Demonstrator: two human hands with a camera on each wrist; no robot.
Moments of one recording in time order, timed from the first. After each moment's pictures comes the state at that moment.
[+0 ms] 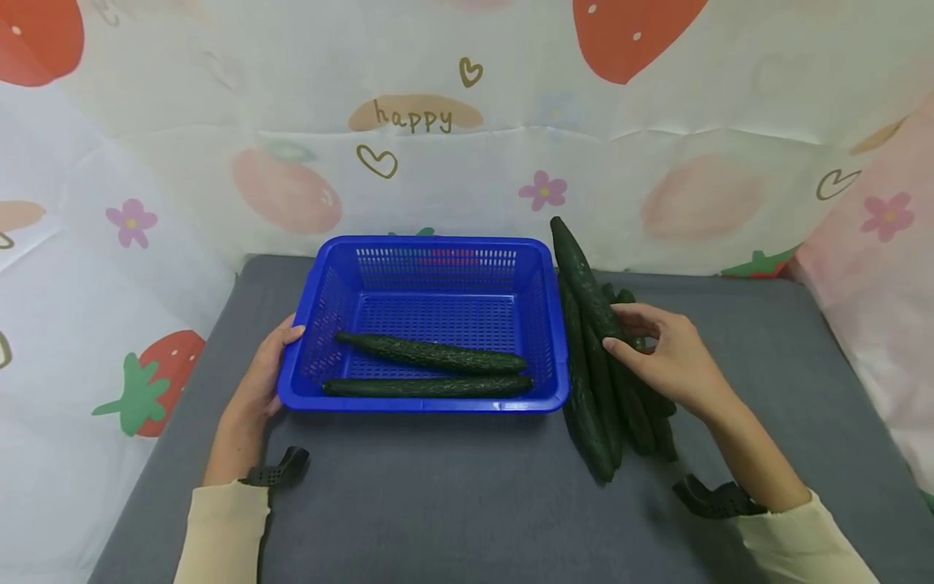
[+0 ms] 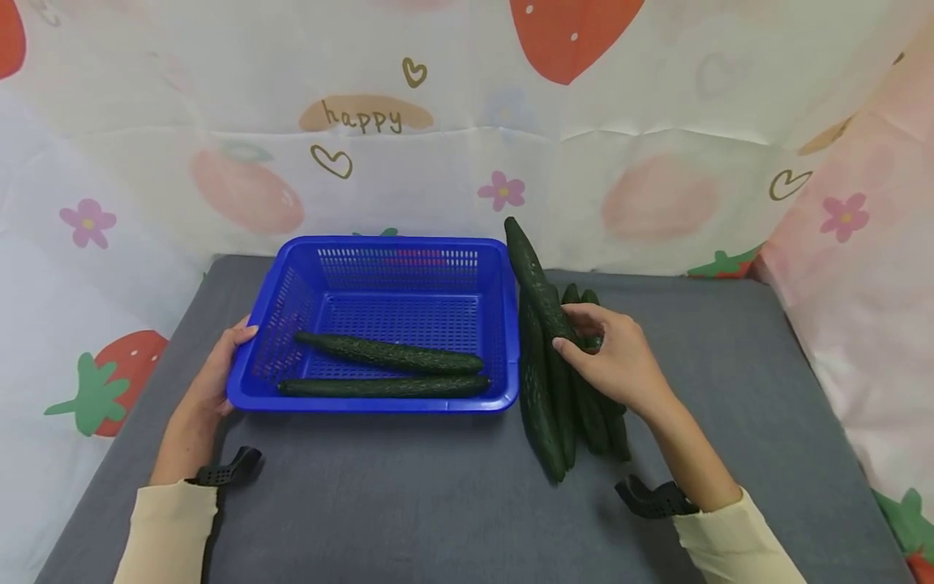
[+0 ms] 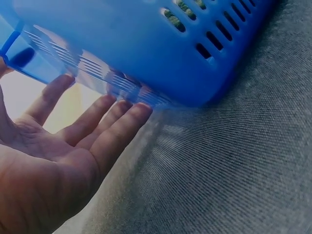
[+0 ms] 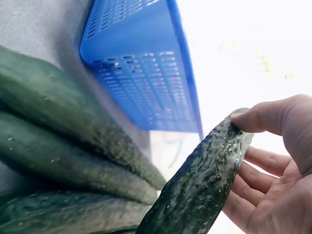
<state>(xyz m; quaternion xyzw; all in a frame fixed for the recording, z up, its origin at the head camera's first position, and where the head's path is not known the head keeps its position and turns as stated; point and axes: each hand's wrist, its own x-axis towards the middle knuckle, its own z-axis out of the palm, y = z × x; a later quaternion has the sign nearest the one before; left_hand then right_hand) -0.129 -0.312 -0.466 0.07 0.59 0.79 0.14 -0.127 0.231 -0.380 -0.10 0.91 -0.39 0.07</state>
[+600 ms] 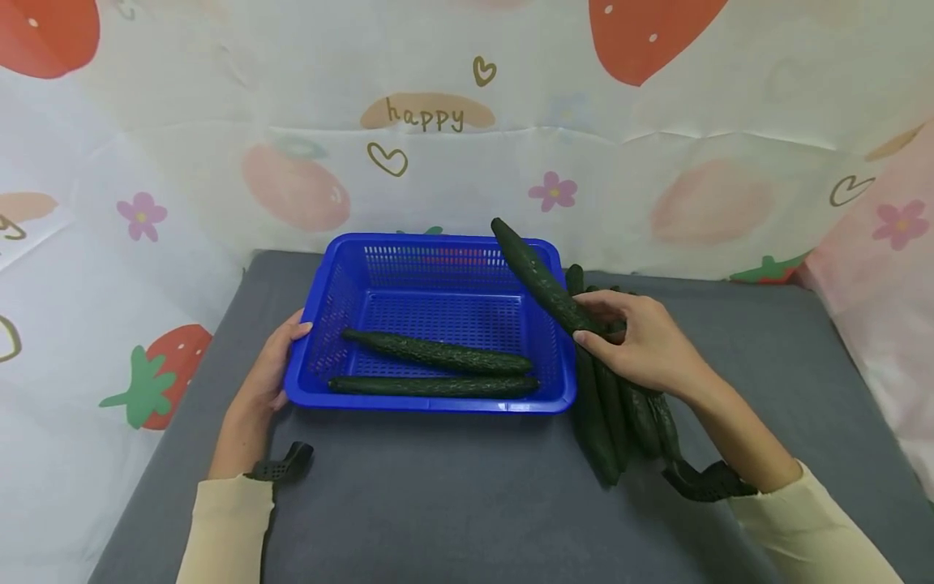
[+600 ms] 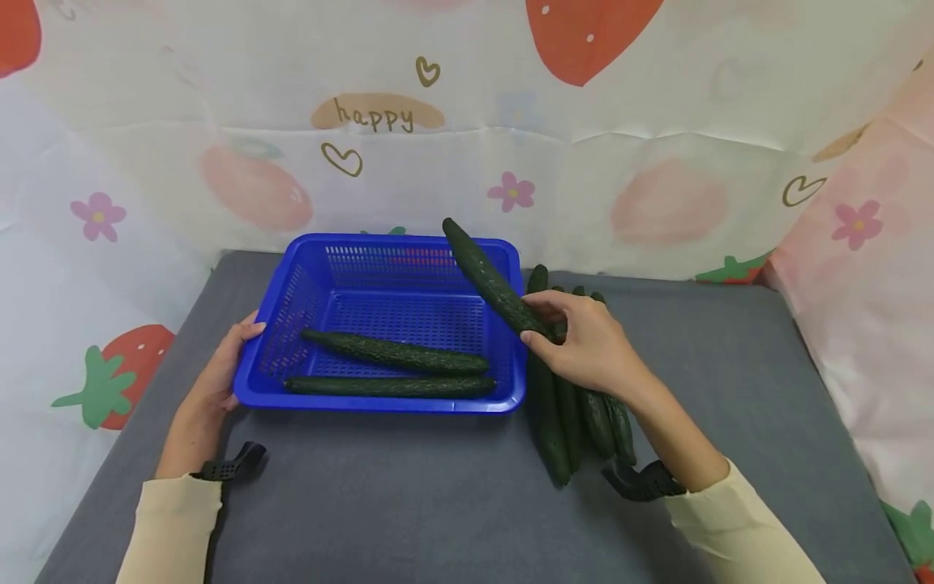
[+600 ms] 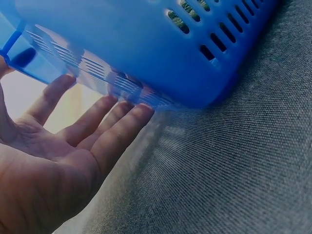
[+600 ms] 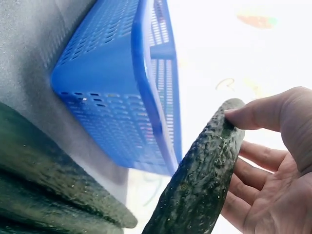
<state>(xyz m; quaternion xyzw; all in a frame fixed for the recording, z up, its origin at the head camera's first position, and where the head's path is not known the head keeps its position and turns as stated) -0.128 -0.312 -0.466 0.06 0.58 0.80 0.14 -0.141 0.189 -0.350 -0.20 0.92 -0.34 0.07</state>
